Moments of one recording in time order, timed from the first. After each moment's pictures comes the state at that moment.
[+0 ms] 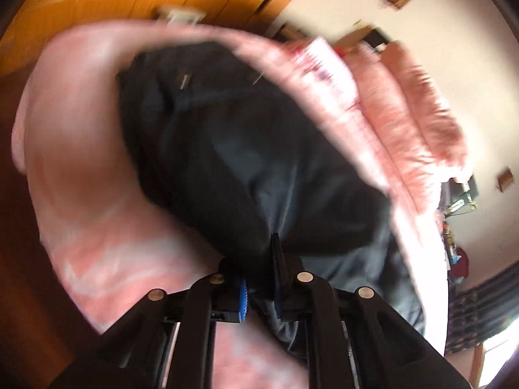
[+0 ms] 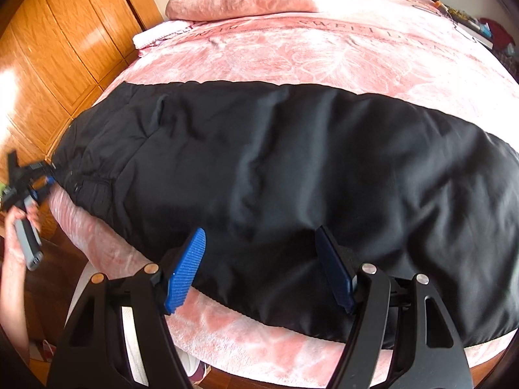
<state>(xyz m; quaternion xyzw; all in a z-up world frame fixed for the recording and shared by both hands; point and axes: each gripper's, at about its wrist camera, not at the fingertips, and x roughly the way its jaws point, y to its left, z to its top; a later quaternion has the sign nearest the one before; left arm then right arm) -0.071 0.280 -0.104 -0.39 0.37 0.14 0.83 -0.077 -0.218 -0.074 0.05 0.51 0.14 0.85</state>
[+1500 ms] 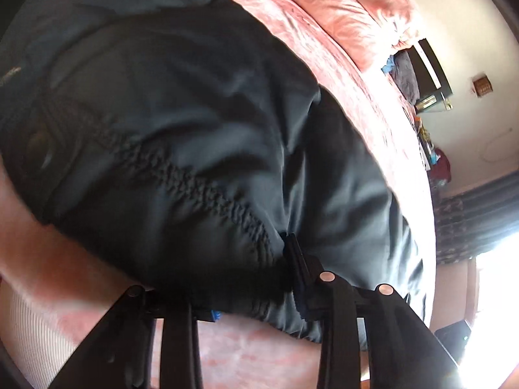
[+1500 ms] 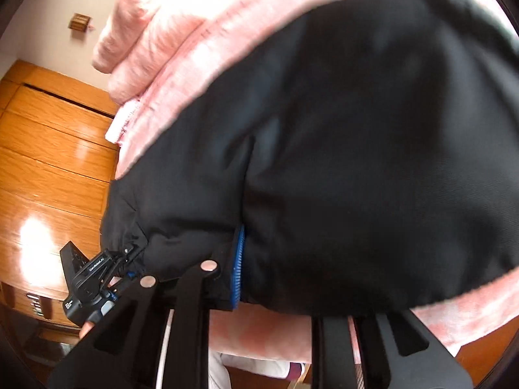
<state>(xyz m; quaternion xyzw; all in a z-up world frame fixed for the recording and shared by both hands) -0.015 0.006 -0.111 -0.32 0.50 -0.02 0.80 -0.102 -0.355 -0.110 0.35 0.51 0.09 0.78</state>
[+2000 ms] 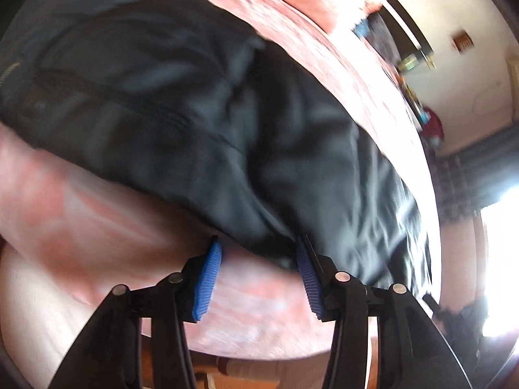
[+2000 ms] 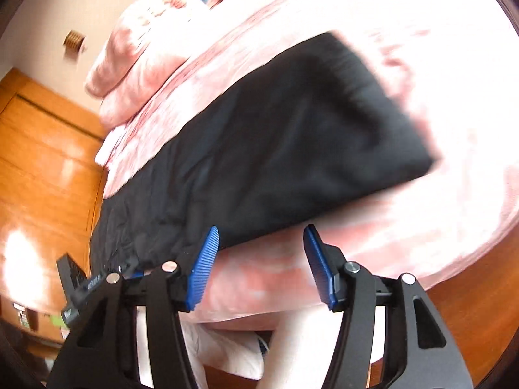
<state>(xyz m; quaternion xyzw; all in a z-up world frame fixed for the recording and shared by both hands) -0.054 -0.046 -0.095 -0.27 0.54 -0.08 0.80 -0.165 -0.429 -0.074 0.34 0.47 0.02 0.81</state>
